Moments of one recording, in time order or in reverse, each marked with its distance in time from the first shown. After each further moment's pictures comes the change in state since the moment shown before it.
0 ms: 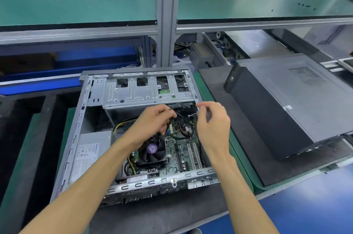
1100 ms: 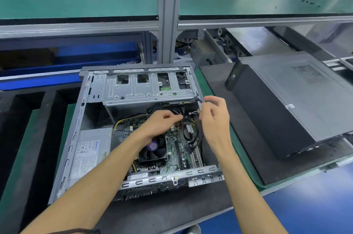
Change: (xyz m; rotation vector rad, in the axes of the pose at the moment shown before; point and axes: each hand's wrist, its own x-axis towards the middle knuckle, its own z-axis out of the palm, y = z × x) left_hand 0.028 -0.030 0.015 0.179 0.018 -0.277; right_hand 0.008 0.002 -0.001 0.211 -0.142 0.149
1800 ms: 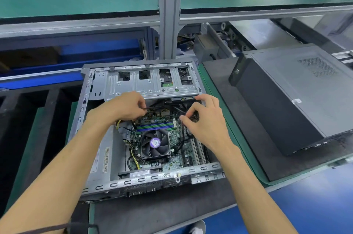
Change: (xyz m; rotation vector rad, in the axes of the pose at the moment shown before) left_hand -0.017 0.022 -0.093 0.712 -0.037 0.014; right_hand 0.002 0.009 0.009 -0.518 -0.244 -0.240
